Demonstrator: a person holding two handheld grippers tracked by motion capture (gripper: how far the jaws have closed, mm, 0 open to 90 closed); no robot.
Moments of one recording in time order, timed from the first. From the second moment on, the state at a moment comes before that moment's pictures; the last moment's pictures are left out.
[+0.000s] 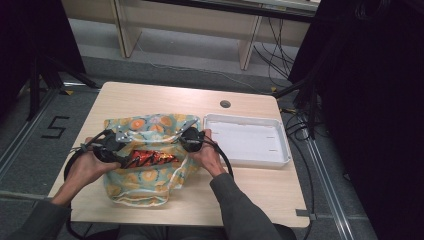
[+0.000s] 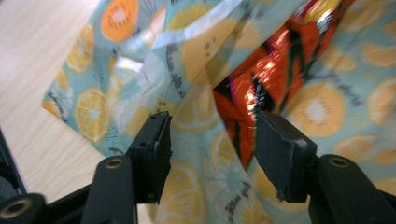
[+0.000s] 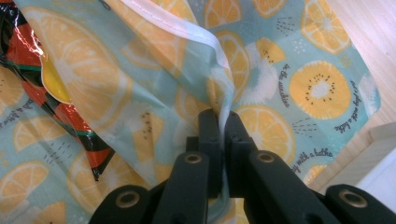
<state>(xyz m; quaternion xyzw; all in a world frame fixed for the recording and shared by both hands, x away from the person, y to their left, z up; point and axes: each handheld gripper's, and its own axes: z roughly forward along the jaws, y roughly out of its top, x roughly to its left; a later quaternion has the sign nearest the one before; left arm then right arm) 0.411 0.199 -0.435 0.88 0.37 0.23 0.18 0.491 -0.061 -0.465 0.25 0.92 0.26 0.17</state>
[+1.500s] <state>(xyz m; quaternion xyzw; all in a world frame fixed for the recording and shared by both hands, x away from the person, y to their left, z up) 0.426 0.220 -0.433 0.89 0.34 0.20 0.24 0.414 -0.055 -0.442 0.18 0.92 0.28 0.18</state>
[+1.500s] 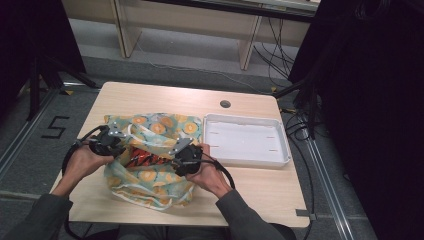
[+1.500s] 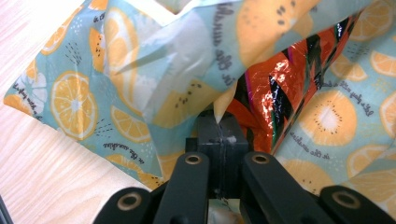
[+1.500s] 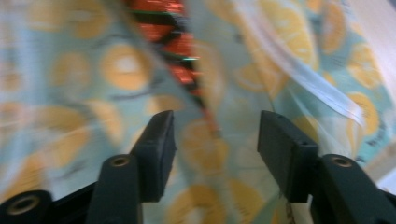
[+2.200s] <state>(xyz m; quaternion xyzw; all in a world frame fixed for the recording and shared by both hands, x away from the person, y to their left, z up) 0.398 0.235 -0.415 0.90 0.32 0.14 0.27 0.419 -0.072 -0.422 0.13 0.94 0.29 0.14</state>
